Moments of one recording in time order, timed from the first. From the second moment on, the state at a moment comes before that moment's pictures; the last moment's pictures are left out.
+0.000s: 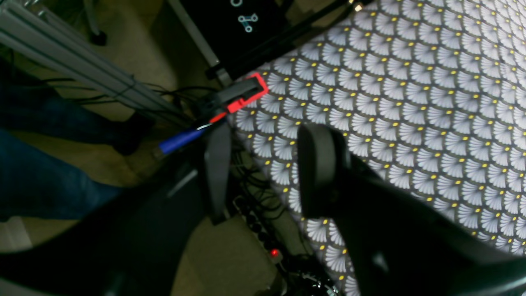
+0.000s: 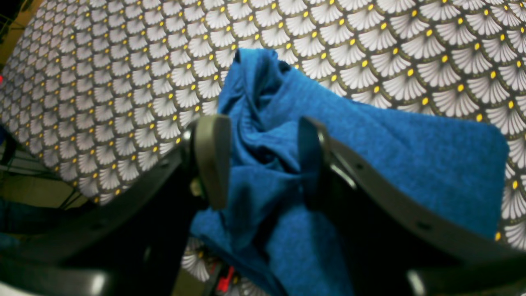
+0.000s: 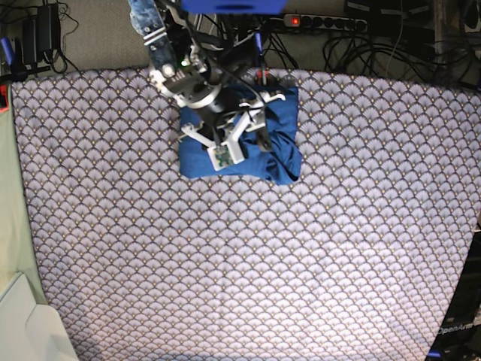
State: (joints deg) left arm 26.0 -28.4 -44.8 111.4 -29.6 28.7 59.9; right arm -15.7 -1.2 -22.9 106.3 7.1 4.3 -35.6
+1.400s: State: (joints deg) left arm 26.3 -27.9 -45.1 111.5 -29.6 28.7 59.9; right arm -16.8 4.2 -34.1 108.9 7.1 9.7 -36.3
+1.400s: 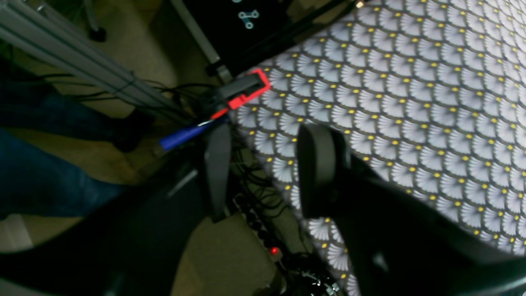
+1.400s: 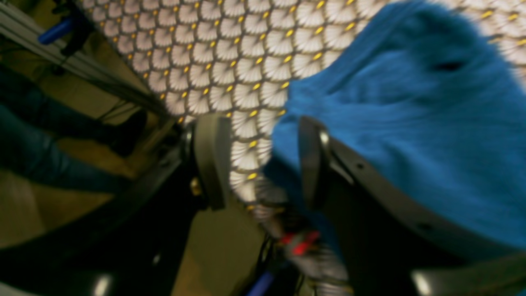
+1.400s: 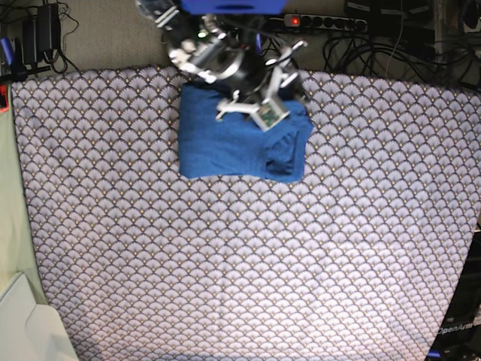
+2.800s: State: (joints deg) left arm 4.5 -7.2 -28.0 107.9 -43.7 19.6 76.2; right arm -26.3 4.1 18.3 114.4 6.4 33.3 -35.7
